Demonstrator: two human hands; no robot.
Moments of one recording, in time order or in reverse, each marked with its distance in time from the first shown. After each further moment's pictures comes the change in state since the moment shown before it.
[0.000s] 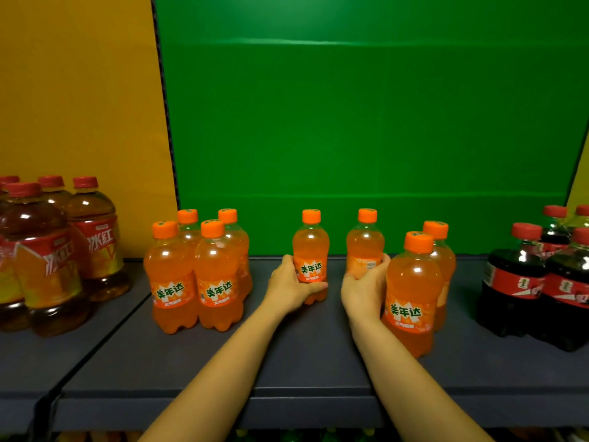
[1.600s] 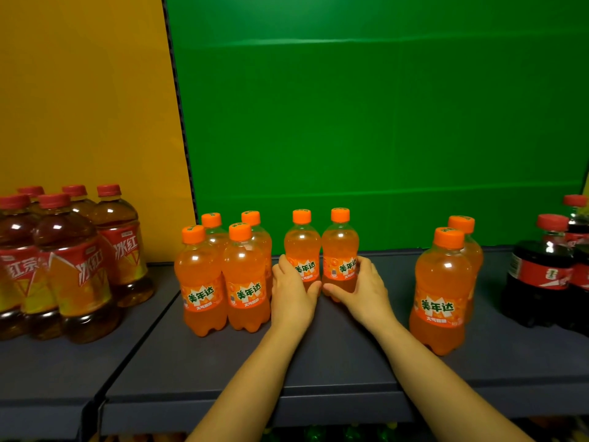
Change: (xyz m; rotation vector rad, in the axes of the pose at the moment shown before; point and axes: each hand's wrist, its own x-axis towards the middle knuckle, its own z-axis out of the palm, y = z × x) left_hand -0.021 -0.017 -0.017 0.179 0.240 0.048; right_hand 0.007 0.035 0.021 -0.445 -0.333 -0.326
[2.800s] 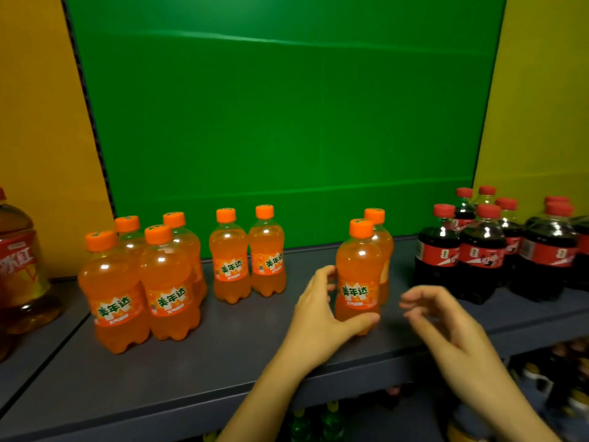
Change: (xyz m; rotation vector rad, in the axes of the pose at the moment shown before) left_hand -0.082 0.079 0.032 -0.422 -0.512 0.329; right_hand -0.131 0.022 -0.167 0.136 0.117 -0.095
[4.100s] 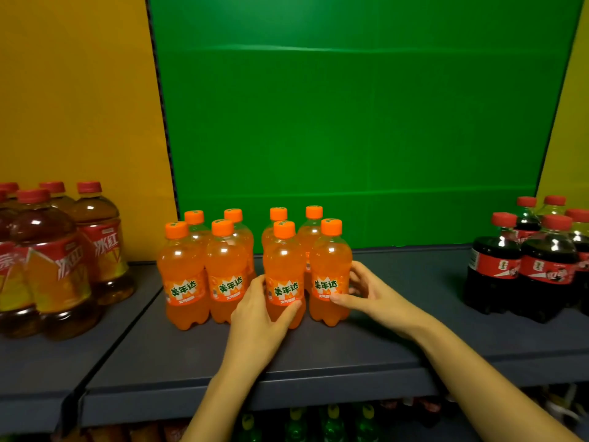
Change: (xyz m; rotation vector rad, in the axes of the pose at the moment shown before) left_hand -0.052 -0.044 -0.098 0.370 0.464 -0.129; right_hand 0.086 0.002 0.111 0.360 -0.610 0.081
